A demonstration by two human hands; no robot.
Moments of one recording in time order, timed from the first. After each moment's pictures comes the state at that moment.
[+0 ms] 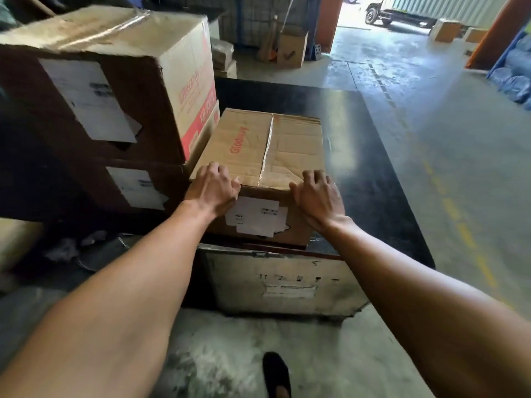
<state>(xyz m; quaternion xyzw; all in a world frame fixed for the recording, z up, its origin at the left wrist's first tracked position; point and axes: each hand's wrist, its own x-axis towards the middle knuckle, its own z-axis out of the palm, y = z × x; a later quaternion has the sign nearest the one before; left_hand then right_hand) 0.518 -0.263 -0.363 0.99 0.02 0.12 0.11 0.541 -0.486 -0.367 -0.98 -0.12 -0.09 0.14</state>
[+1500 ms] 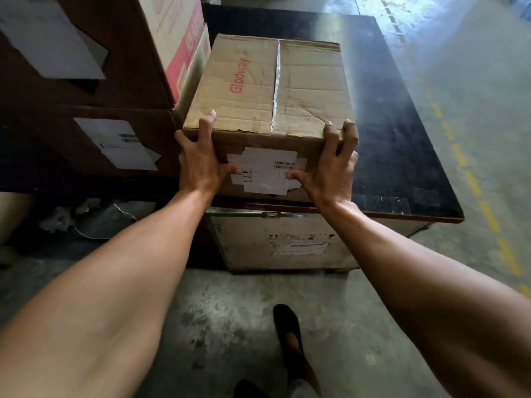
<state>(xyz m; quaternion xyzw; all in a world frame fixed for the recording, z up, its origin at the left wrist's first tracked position) 0.507 -0.248 -0.414 0.92 0.13 0.15 0.33 0.533 -0.464 -0.444 -0.94 -0.05 -0.24 0.23</state>
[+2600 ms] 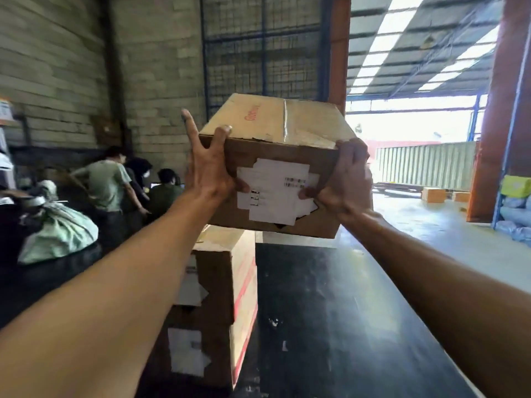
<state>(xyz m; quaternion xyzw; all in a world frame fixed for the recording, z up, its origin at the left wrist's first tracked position) 0.461 -0.204 -0.002 0.84 0.00 0.52 0.18 0.547 -0.438 -0.036 -0.77 -0.17 -0.47 0.39</state>
